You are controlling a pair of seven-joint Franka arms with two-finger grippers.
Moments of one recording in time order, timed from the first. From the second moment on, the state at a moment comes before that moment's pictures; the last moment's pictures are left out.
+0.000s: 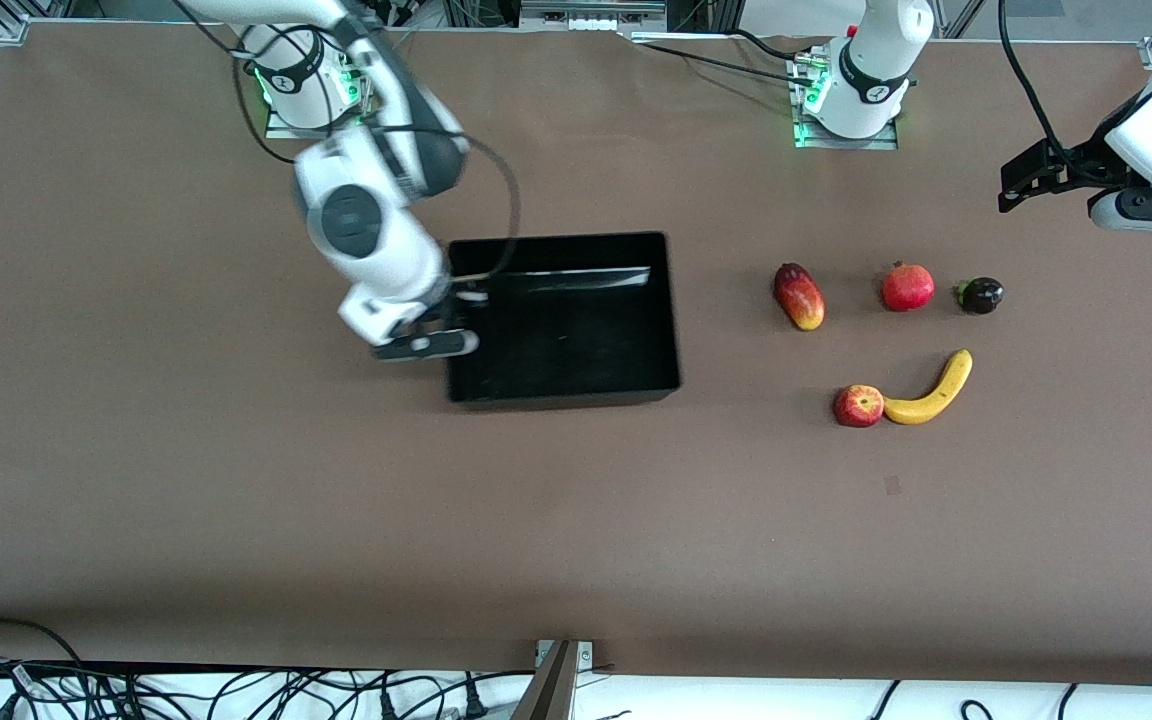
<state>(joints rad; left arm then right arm) 0.00 -0.08 -0.04 -1.67 0.00 1.49 0.02 0.59 0.45 0.05 -1.76 0.12 2.15 0.48</state>
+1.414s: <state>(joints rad) 0.04 0.00 -0.04 -1.65 -0.07 1.53 0.02 0.69 0.40 -0.23 -1.45 0.12 1.88 0.51</state>
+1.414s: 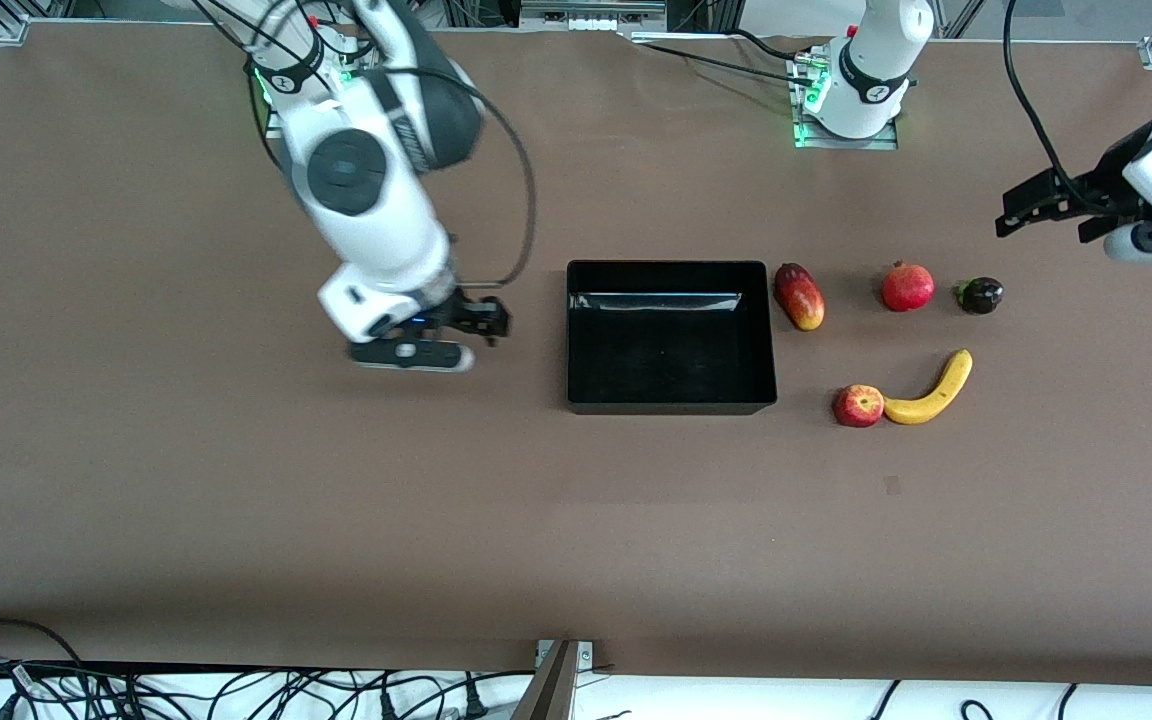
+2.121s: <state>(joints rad) -0.02 0.24 -0.07 -1.63 0.03 1.65 0.02 0.01 0.09 -0.04 -1.59 0.04 1.60 -0.11</state>
